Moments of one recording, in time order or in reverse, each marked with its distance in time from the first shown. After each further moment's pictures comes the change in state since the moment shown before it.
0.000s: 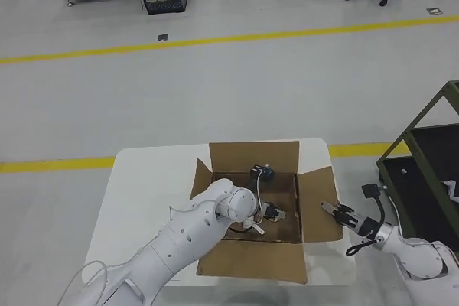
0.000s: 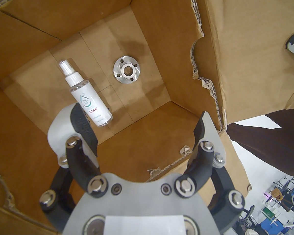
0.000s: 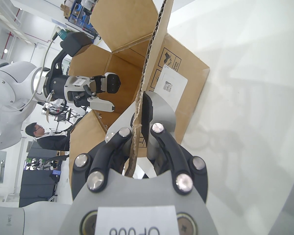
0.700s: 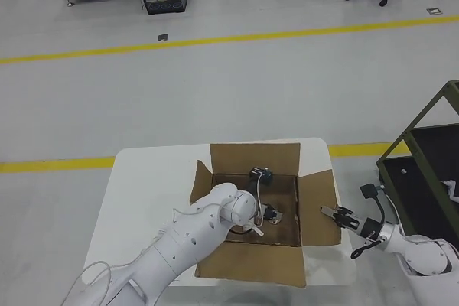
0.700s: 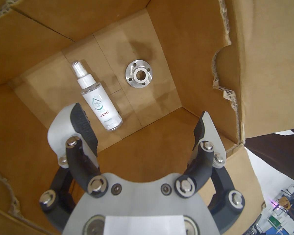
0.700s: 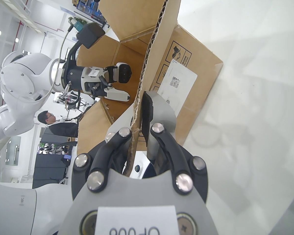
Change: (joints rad) left arm -0.006 -0.025 0.043 0.072 0.079 0.007 0.032; right arm 0.027 0.014 -0.014 0.034 0.068 -0.034 0.096
